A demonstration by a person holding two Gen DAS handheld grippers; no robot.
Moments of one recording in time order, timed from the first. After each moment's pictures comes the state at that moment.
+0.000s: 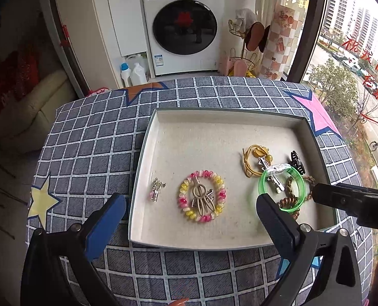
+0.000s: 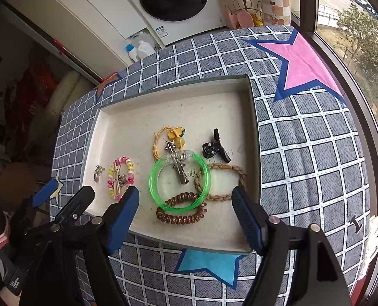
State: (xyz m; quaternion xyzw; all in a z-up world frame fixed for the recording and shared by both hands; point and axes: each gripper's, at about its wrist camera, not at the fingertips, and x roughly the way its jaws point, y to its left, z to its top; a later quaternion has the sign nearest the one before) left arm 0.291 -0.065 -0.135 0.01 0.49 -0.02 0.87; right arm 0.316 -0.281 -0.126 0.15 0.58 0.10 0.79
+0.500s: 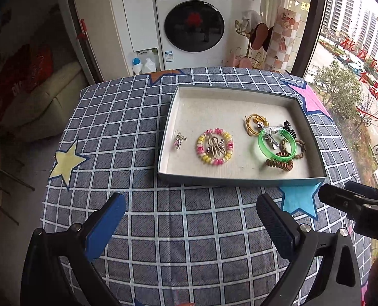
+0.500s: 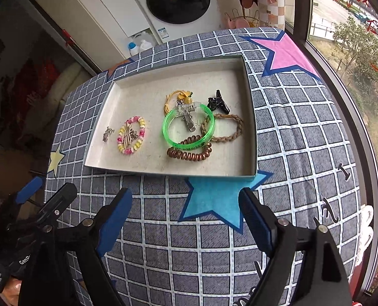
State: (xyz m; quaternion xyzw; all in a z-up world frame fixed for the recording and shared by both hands) left arm 0.193 -0.036 -0.101 0.01 0.48 0.00 0.87; right arm 0.222 -0.261 -0.103 0.11 0.56 0.08 0.82
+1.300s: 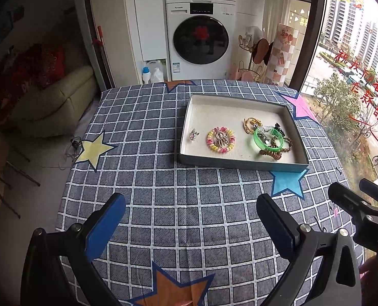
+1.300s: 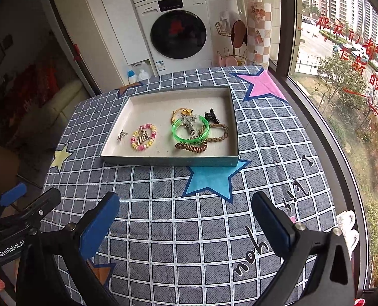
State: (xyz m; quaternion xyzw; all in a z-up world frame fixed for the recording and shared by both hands) left arm 0.113 -0.011 -0.049 -0.01 0.45 0.01 0.89; right arm 0.132 -0.242 -0.046 0.06 0.47 0.04 0.88
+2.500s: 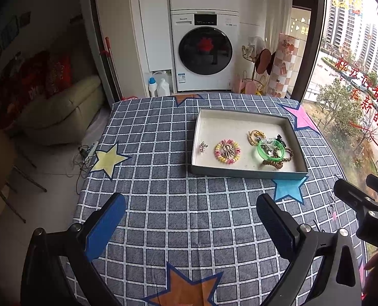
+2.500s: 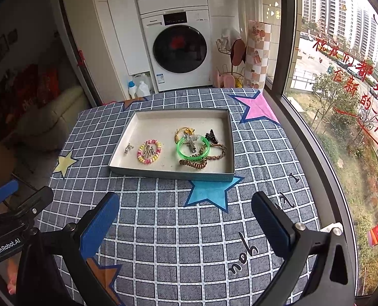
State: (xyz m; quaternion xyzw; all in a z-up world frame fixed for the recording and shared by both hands) left arm 0.099 0.001 -0.019 0.00 0.43 0.02 0.90; right arm 0.120 -0.227 -0.006 0.04 0.44 0.03 0.90
